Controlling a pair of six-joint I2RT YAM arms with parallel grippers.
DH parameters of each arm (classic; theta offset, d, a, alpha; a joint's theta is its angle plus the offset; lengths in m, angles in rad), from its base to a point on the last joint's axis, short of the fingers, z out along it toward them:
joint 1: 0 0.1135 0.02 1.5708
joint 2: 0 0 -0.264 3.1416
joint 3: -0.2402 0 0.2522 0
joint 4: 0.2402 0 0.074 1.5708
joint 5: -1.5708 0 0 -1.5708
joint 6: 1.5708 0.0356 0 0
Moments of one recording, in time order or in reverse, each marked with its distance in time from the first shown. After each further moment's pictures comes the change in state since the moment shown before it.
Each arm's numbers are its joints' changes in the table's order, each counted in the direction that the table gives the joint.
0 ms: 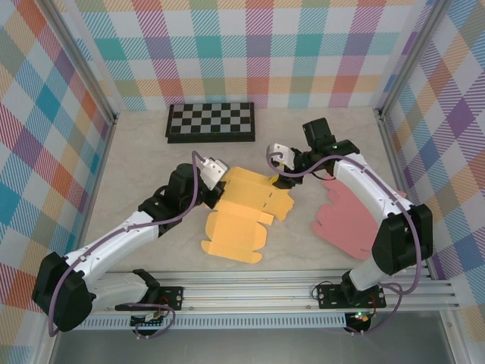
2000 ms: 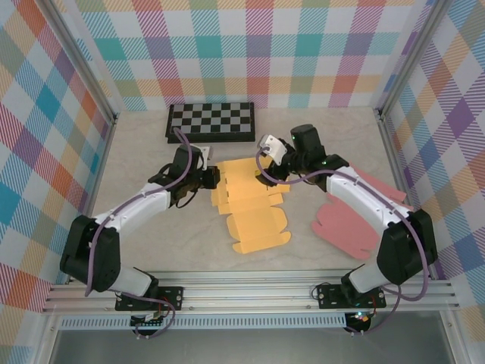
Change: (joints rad) left arm 0.194 -0.289 -0.165 0.108 -0.157 -0.507; right arm 0.124 0.043 0.113 -0.385 -0.272 0.376
